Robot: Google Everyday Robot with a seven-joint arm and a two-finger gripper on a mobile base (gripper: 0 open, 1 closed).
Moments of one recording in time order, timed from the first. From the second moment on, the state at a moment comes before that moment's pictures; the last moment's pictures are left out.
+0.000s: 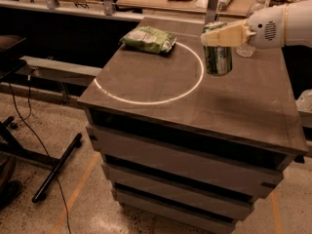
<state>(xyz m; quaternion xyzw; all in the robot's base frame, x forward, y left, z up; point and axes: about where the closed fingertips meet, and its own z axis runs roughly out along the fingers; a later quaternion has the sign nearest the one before) 0.622 -0.149 0.989 -0.34 0.75 0.33 0.46</state>
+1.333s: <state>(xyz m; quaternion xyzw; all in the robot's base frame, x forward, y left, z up) 0.608 -0.111 0.965 -0.32 0.63 0.39 0.59</state>
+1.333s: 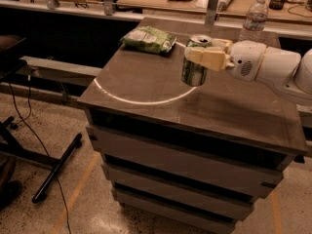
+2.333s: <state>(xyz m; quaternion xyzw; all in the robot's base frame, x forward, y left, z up) 0.604 -0.109 0.951 -0.34 0.63 0.38 0.59</state>
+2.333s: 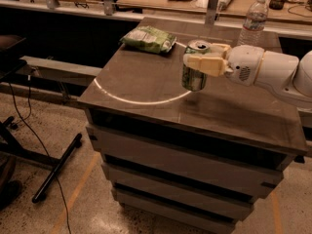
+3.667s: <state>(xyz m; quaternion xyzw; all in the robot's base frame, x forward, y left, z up) 0.574 -0.089 0.933 -0.40 0.56 0.40 0.60</state>
